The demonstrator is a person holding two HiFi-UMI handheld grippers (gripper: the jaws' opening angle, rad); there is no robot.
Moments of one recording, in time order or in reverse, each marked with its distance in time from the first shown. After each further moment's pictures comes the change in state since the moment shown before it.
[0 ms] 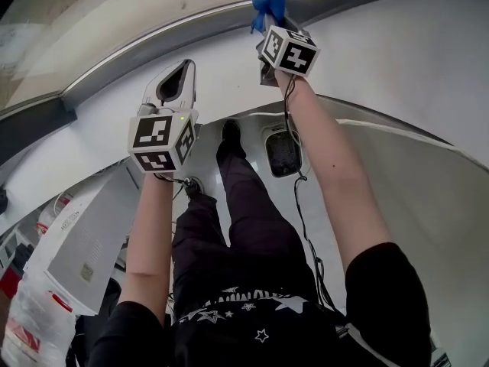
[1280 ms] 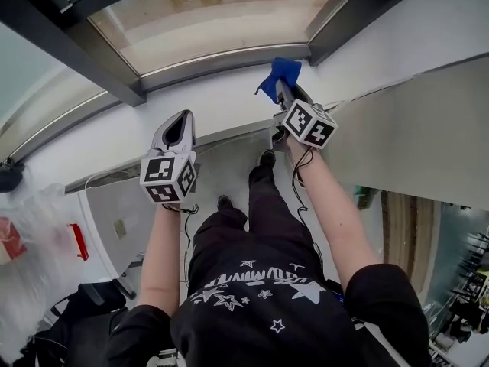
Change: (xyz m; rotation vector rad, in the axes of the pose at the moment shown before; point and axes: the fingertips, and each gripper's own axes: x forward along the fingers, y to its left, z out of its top) left arm -0.395 0.087 -0.007 -0.039 -0.238 0.068; right arm -0.324 0.283 -0.006 0.106 -0.247 0.173
